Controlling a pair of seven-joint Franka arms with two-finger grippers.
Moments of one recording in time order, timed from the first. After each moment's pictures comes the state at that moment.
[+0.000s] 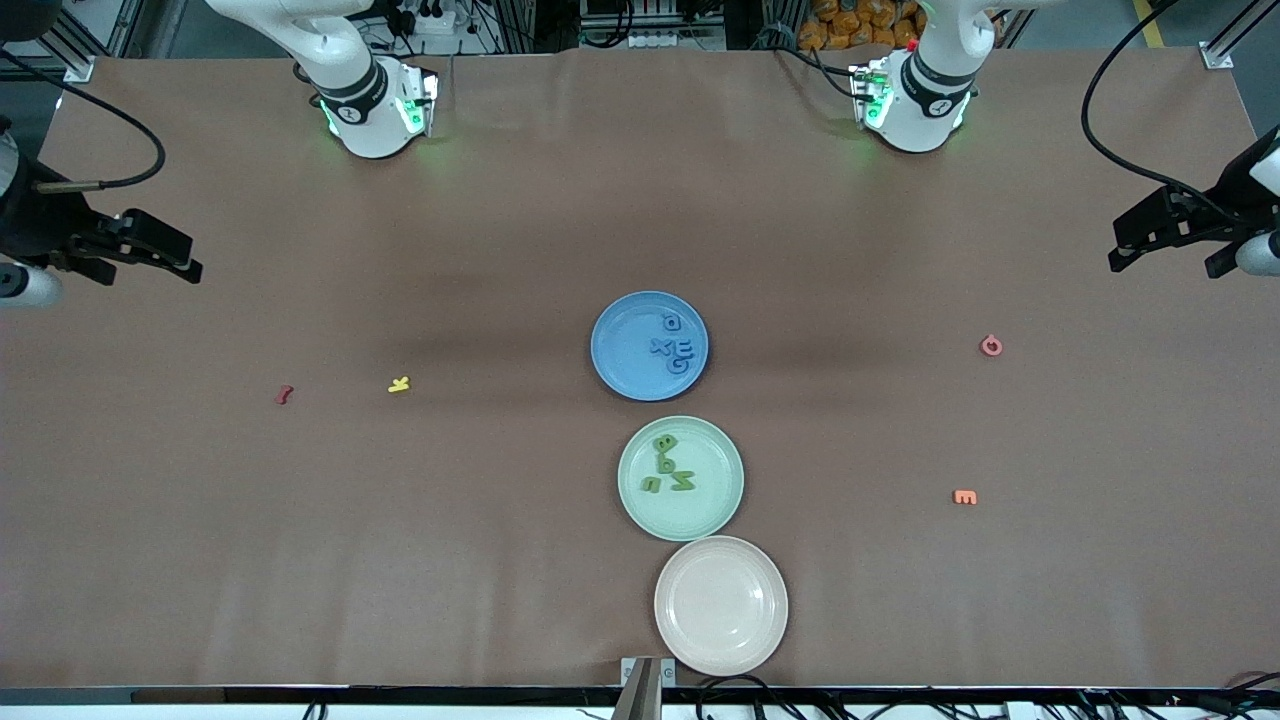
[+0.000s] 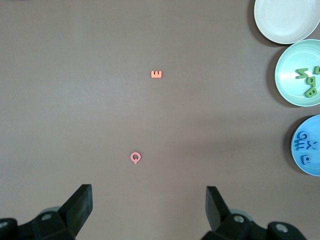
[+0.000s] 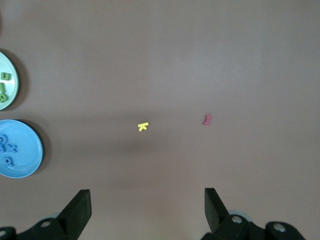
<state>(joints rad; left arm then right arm) -0.03 -0.01 -0.01 -1.54 -0.01 1.60 0.04 0.04 0.07 -0.01 -1.45 0.05 1.49 0.06</state>
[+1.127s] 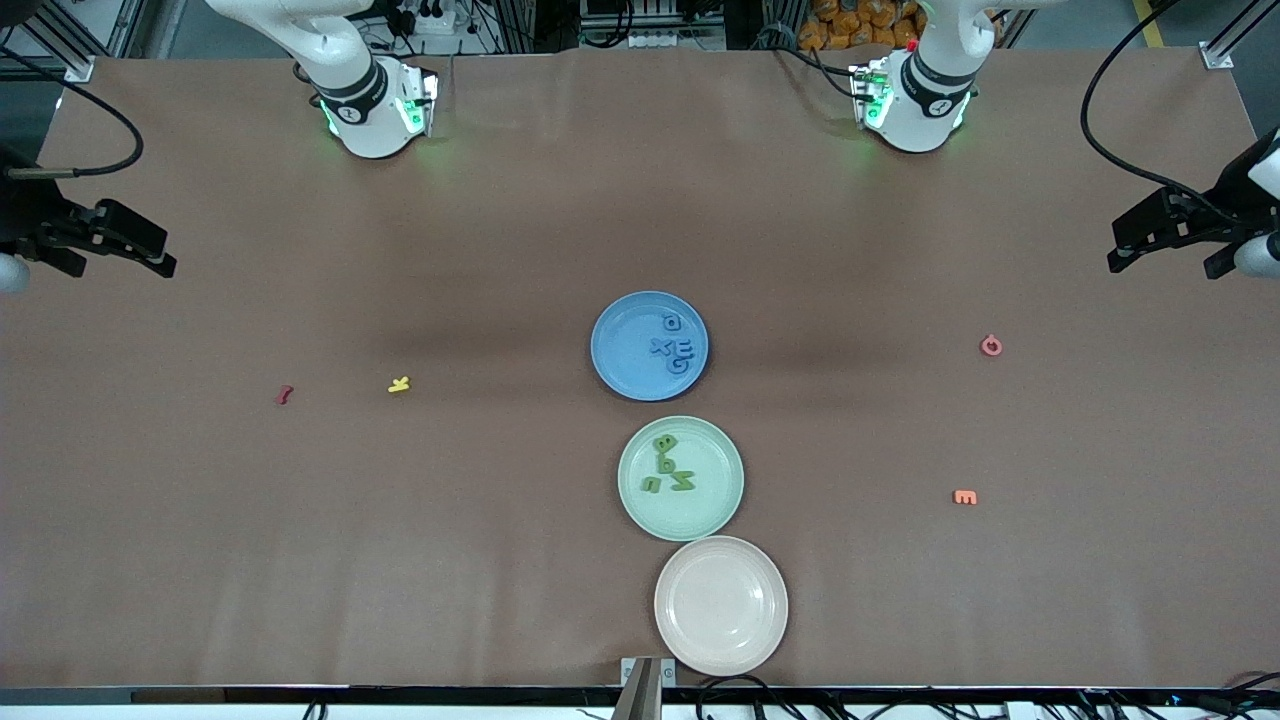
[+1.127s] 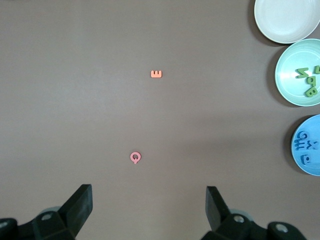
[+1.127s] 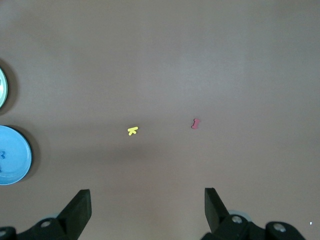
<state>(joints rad) -0.03 0.00 -0.02 -1.54 -0.01 1.60 0.04 0.05 0.03 -0.03 -1.48 0.02 1.51 0.05</state>
